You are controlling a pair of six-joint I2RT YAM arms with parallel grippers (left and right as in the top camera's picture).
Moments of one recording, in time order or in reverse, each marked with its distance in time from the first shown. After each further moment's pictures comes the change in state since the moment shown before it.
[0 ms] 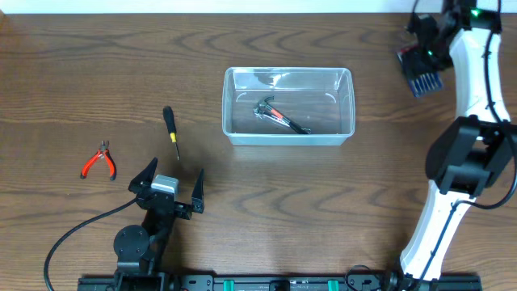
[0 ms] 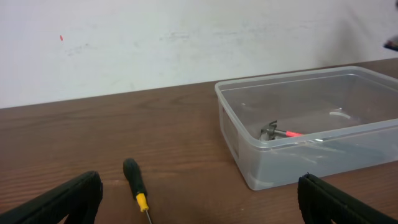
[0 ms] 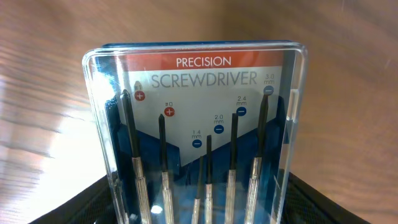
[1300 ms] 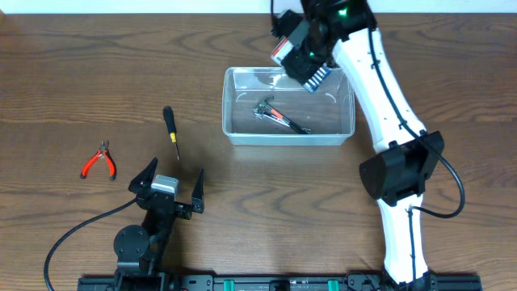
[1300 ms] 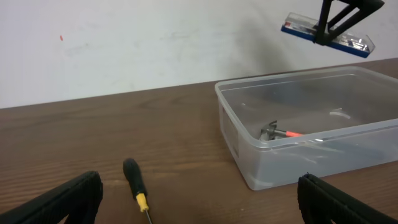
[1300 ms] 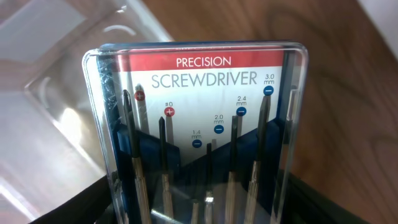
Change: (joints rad) left arm 0.000 0.000 0.000 0.000 0.000 0.000; right arm 0.540 0.000 0.211 -0.147 -0.074 0.000
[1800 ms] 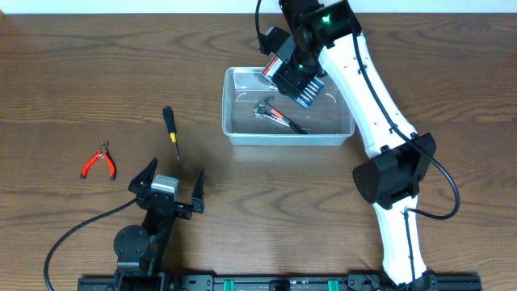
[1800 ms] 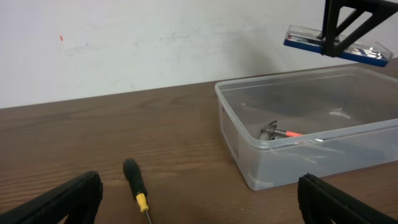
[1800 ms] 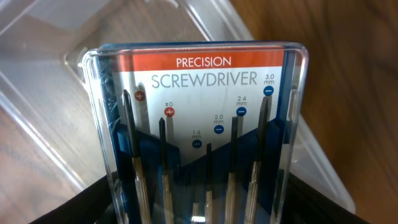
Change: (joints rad) left arm 0.000 0.000 0.000 0.000 0.000 0.000; right arm 0.051 0.000 0.000 -0.111 -0.002 0.000
